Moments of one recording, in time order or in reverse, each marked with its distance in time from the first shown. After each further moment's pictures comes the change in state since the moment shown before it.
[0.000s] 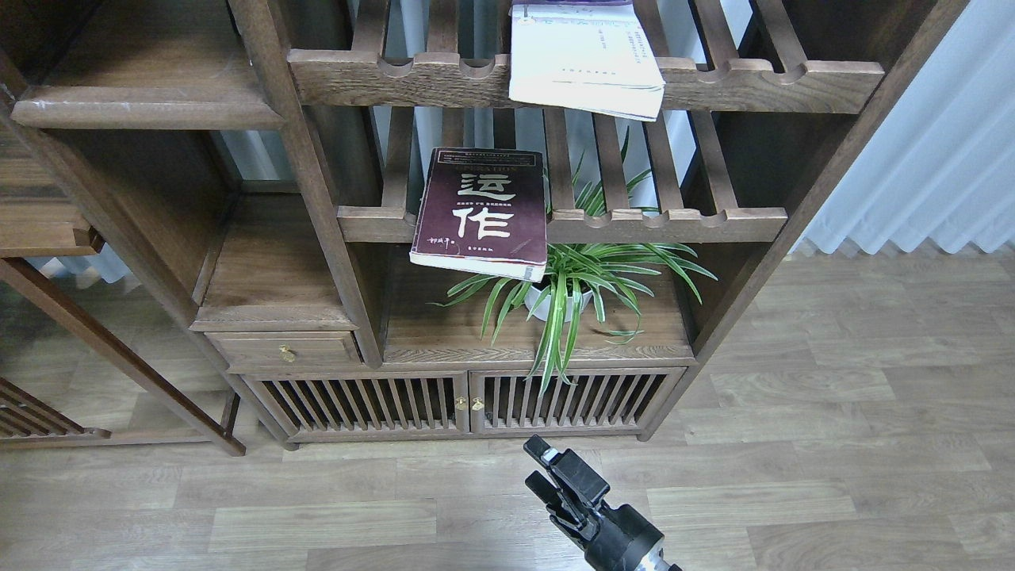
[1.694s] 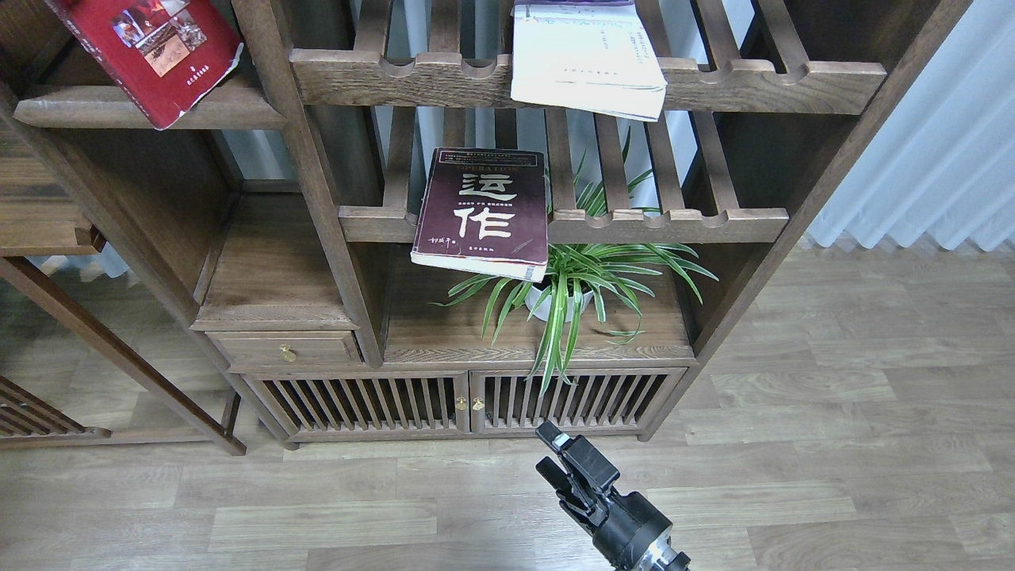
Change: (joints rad) left arm 0.186 0.038 0.012 -0.115 -0.077 -0.001 0.000; right arm 0.016 0.000 0.037 -0.009 0.003 0.000 0.000
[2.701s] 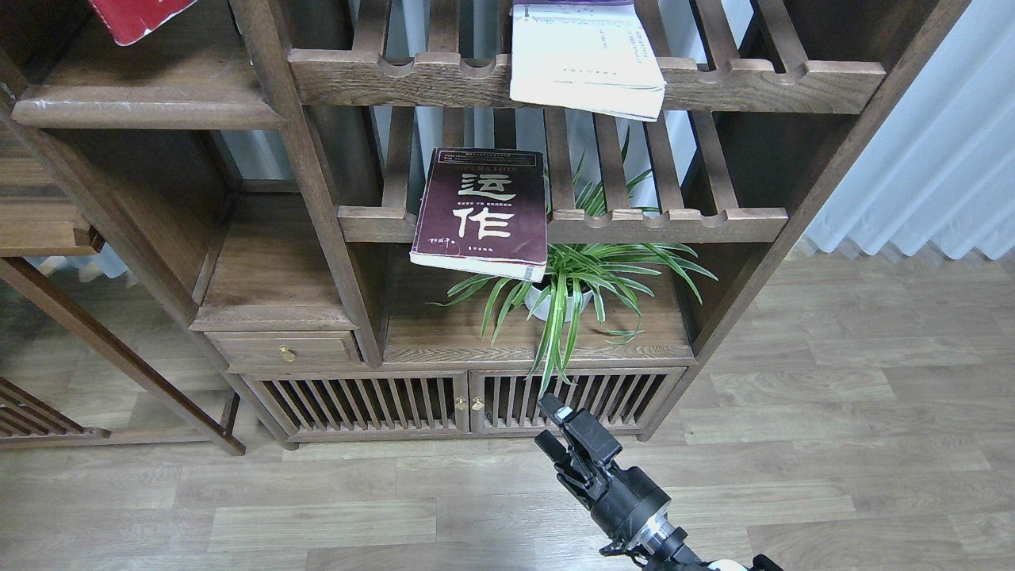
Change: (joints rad) left arm -0.379 -0.030 0.260 0.263 0.029 0.000 0.000; right arm 0.054 0.000 -0.003 0.007 0.065 0.000 0.000
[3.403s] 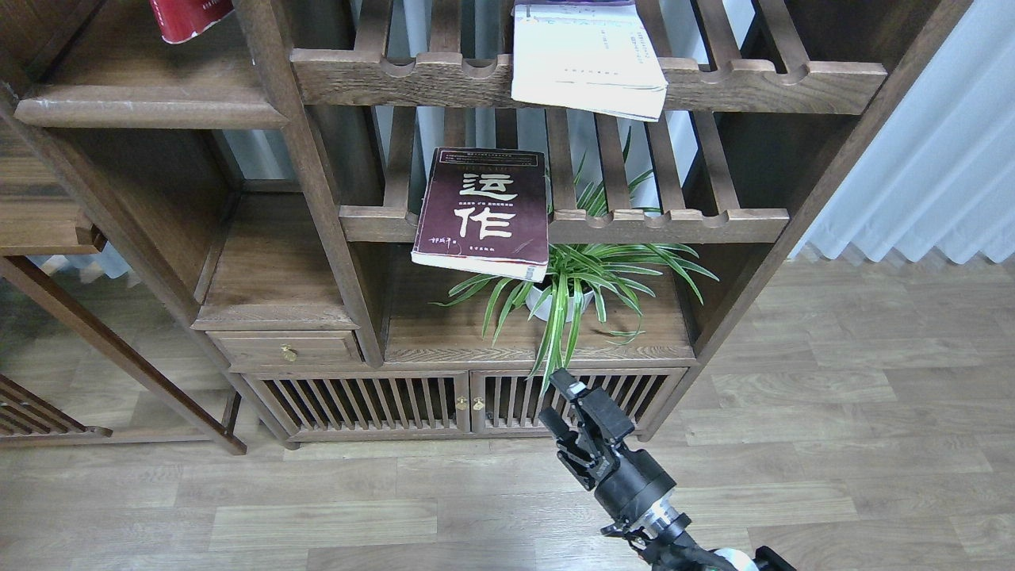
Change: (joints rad) left arm -0.162 -0.154 0.326 0.218 -0.009 0.000 0.000; right arm 0.003 -0.066 0.013 0.055 0.139 0.000 0.001
